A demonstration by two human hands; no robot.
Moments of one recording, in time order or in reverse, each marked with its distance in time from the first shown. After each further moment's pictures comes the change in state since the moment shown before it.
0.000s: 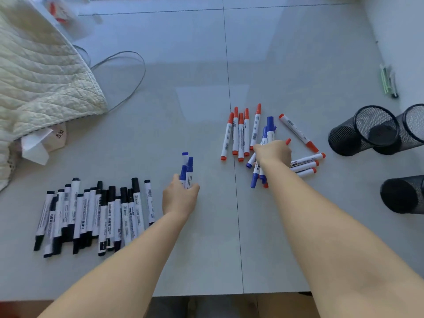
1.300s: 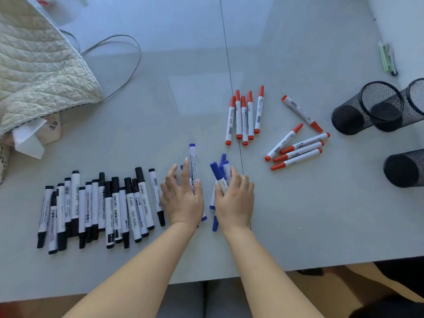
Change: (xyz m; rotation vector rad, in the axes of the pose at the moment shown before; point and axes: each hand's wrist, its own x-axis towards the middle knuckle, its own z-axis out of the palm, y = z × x) left_hand -0.016 -0.050 0.011 0.339 0.229 0.322; right_hand -0.132 0.090 0.085 -0.217 0.109 -0.531
